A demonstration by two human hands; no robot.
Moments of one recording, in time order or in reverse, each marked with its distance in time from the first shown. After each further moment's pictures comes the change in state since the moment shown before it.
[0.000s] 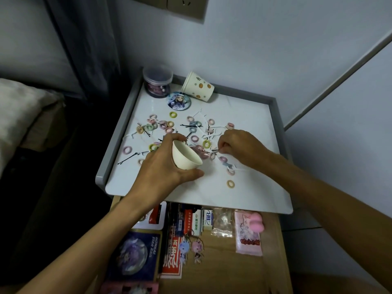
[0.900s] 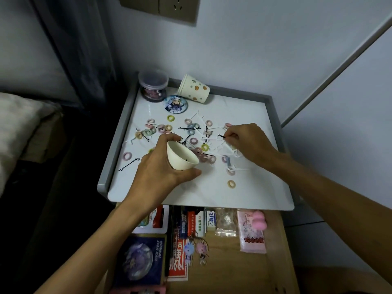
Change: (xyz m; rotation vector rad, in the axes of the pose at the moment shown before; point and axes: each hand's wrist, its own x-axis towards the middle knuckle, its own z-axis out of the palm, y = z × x) left_hand 0.001 0.002 -0.008 -0.008 0.024 0.016; right_hand -0.009 0.006 -0.010 0.157 0.279 0.144
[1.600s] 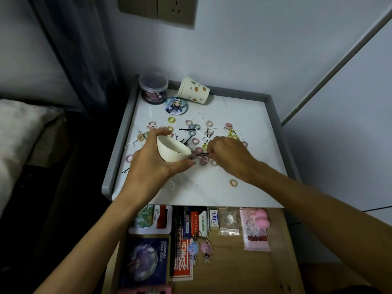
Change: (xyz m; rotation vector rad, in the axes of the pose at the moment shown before) left_hand 0.007 0.003 -0.016 -0.088 0.056 -0.027; right_hand -0.007 -0.040 0.038 -0.278 -0.166 -0.104
